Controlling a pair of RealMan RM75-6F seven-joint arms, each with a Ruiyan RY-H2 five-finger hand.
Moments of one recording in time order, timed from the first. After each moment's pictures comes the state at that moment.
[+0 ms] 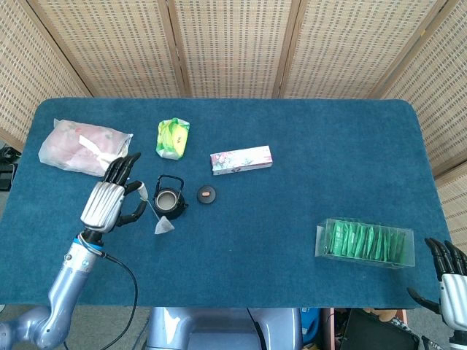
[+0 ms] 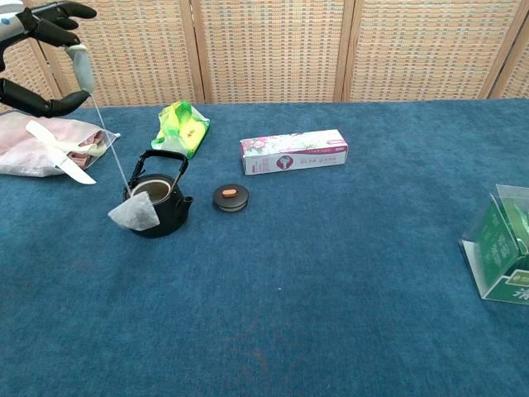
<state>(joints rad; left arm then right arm) -0.50 -1.34 -0.23 -1.77 1.34 1.26 0.19 -0.10 -1.22 0.02 -1.44 -1.55 1.63 0.10</state>
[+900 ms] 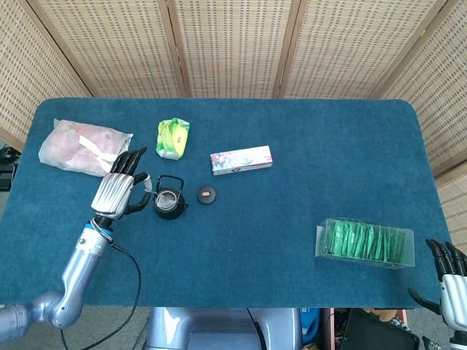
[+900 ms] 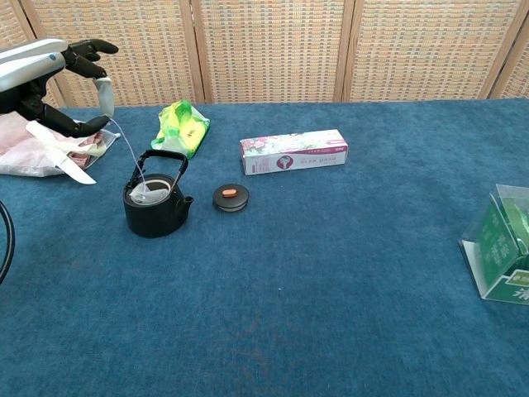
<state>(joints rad) -0.58 -1.40 -0.23 -1.66 1.21 1.17 0.26 -0.10 -1.22 0.02 -1.44 -1.54 1.61 0.10</state>
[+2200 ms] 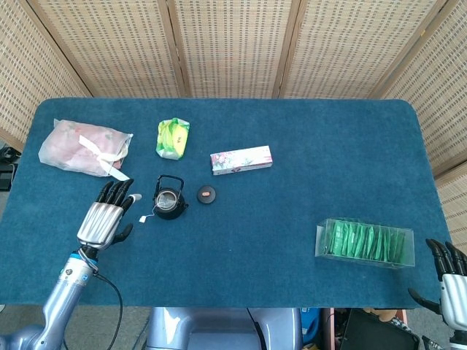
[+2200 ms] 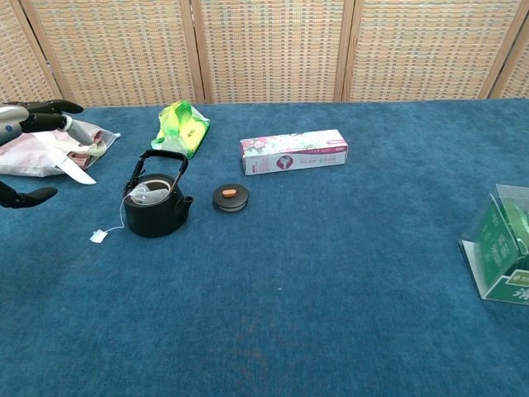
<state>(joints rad) -0.47 -1.33 -0.07 -1.77 1.24 1.25 0.50 -0.10 -1.22 0.03 -1.44 -1.54 1.61 0.11</state>
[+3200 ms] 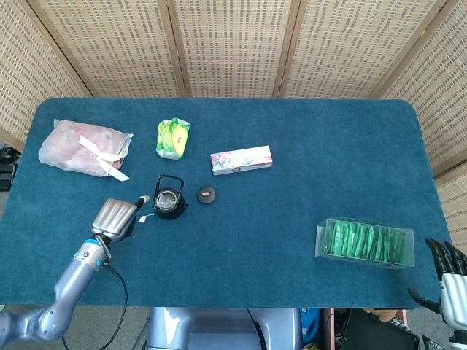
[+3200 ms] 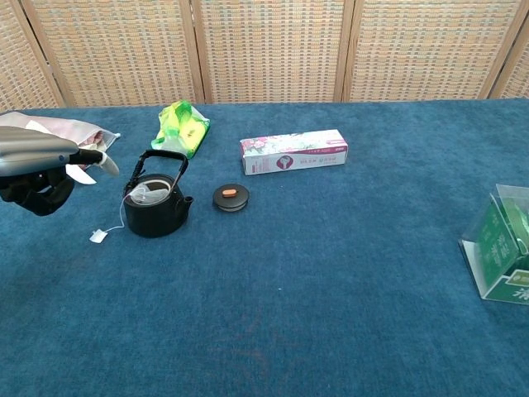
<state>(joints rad) -0.69 -1.27 -0.10 -1.87 0.77 1.01 0.83 -0.09 -1.22 0.03 -1.44 -1.53 1.60 0.11</state>
